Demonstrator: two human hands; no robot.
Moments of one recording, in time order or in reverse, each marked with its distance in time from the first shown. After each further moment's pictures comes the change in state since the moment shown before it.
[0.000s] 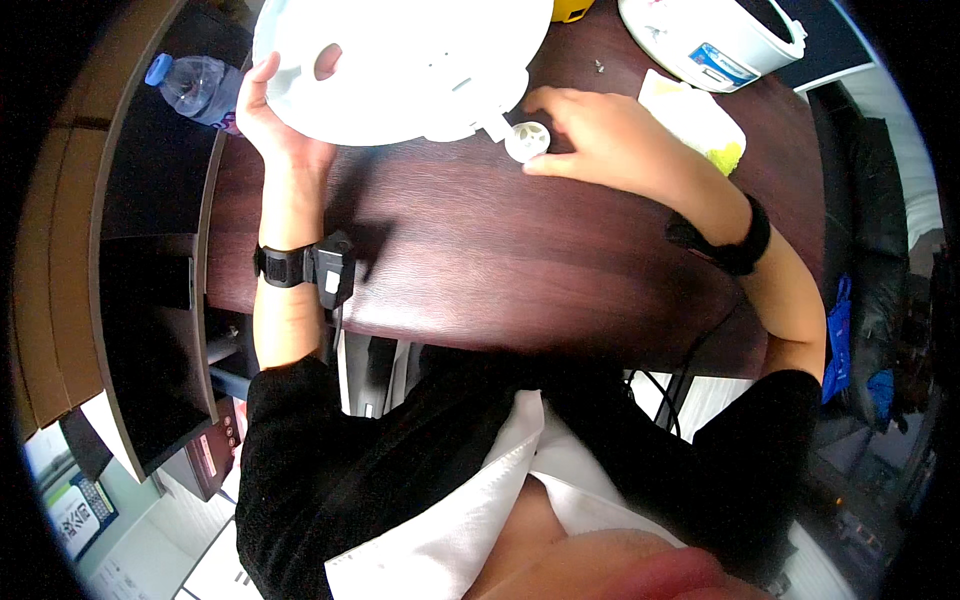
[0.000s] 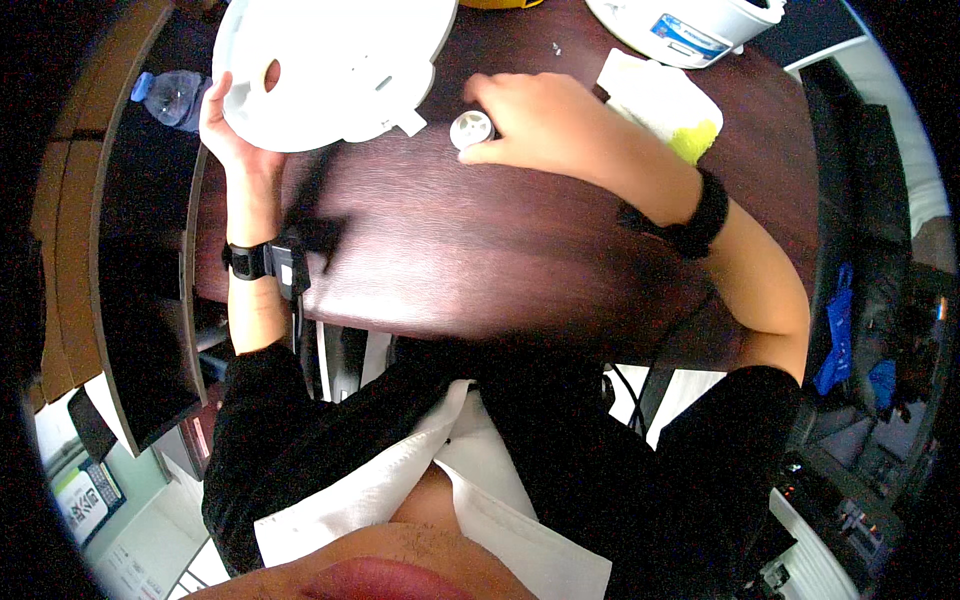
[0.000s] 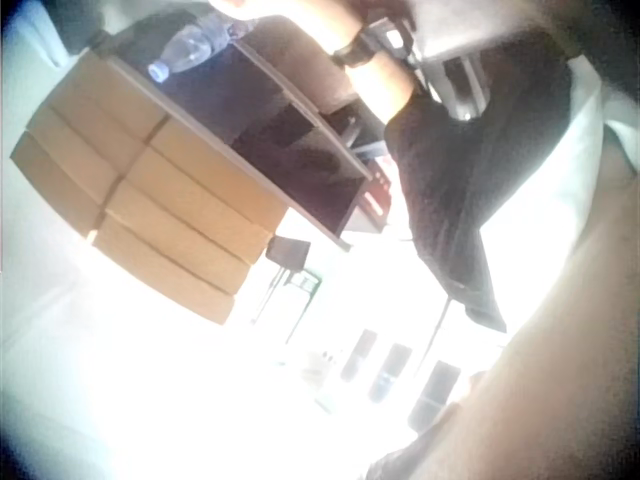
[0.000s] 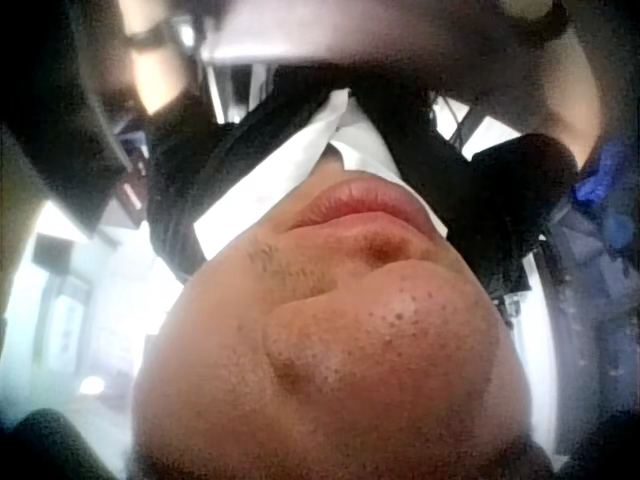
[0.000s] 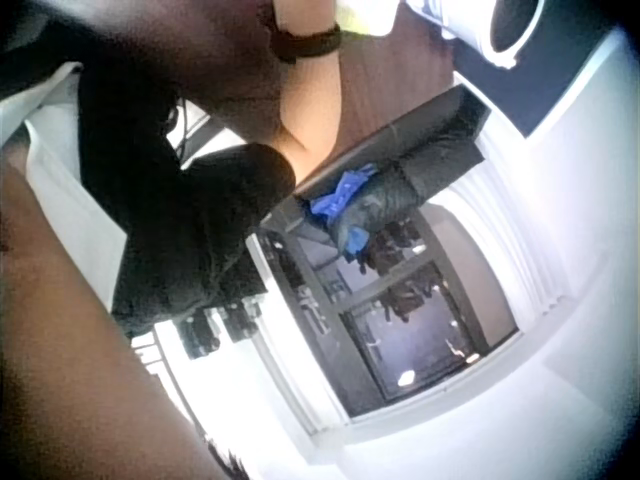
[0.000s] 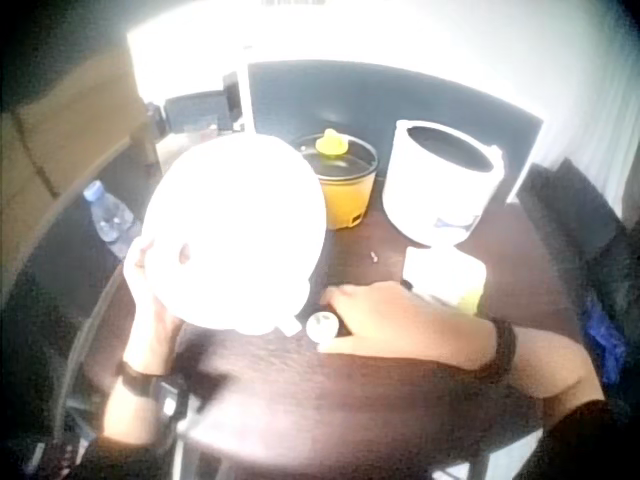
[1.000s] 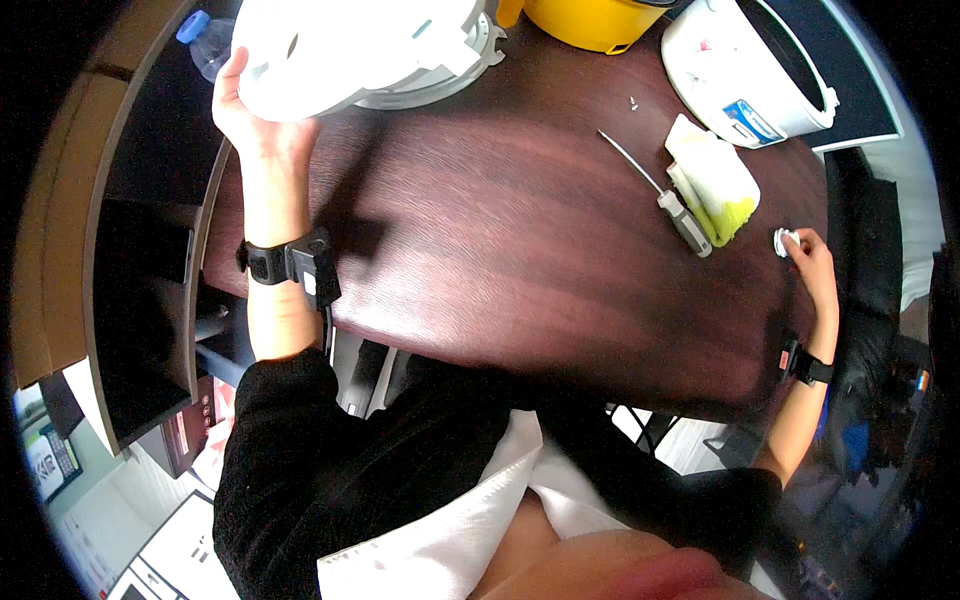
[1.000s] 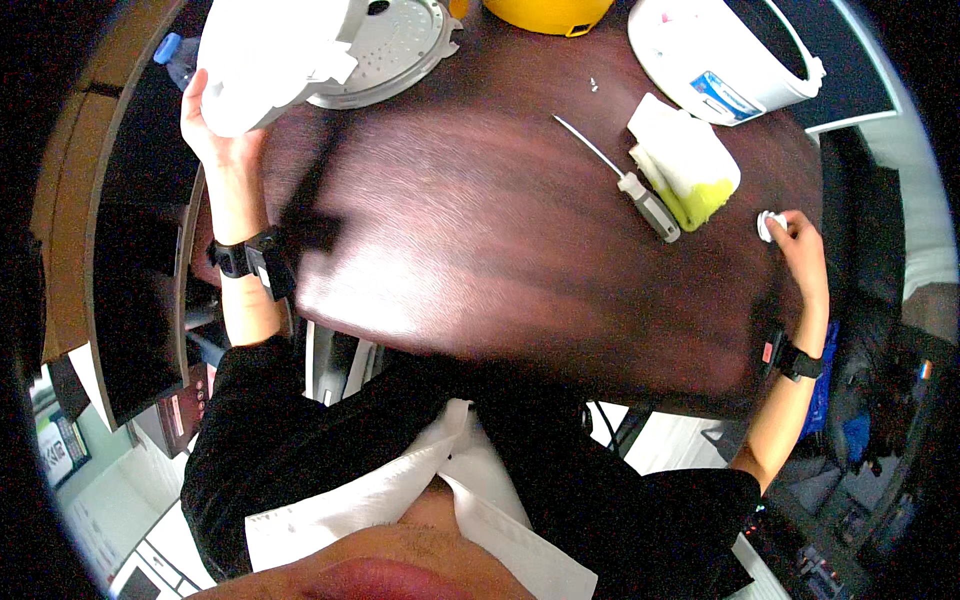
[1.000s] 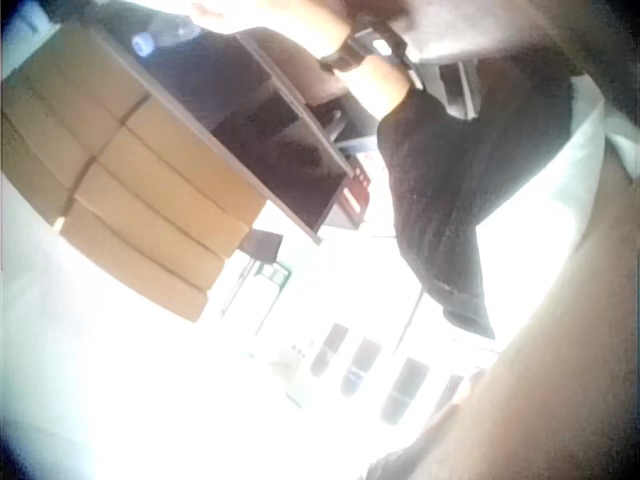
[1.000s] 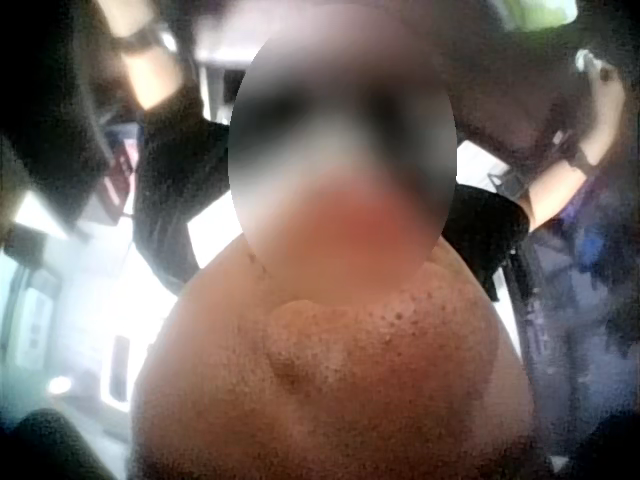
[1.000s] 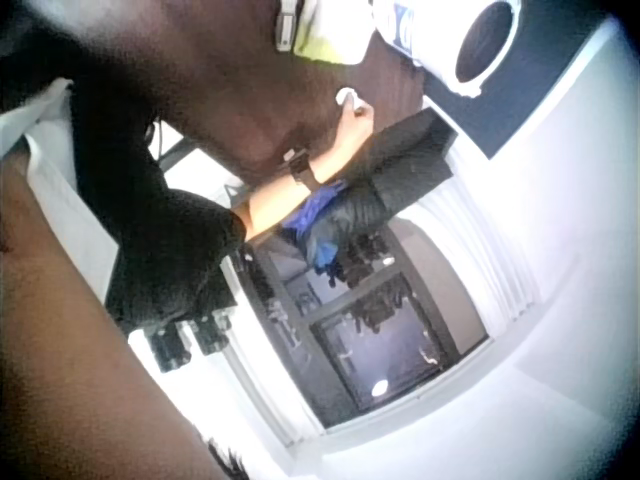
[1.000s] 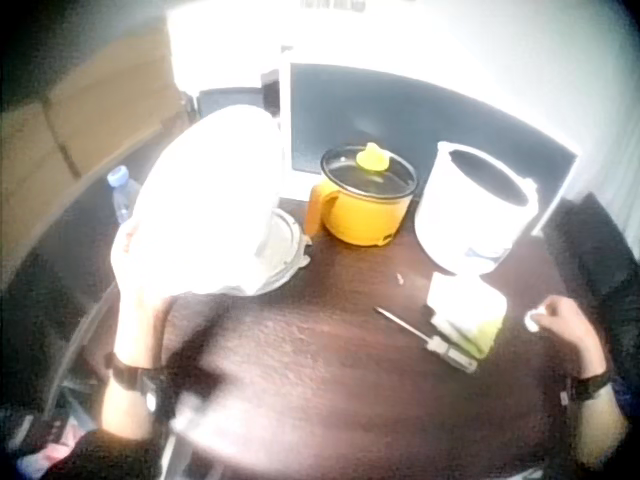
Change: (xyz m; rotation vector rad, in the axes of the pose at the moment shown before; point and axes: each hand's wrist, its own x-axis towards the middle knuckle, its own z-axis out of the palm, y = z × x) left_hand 0.011 0.038 -0.014 -0.142 0.165 0.123; right_hand -0.224 0.194 -0.079 0.007 0.106 0.878
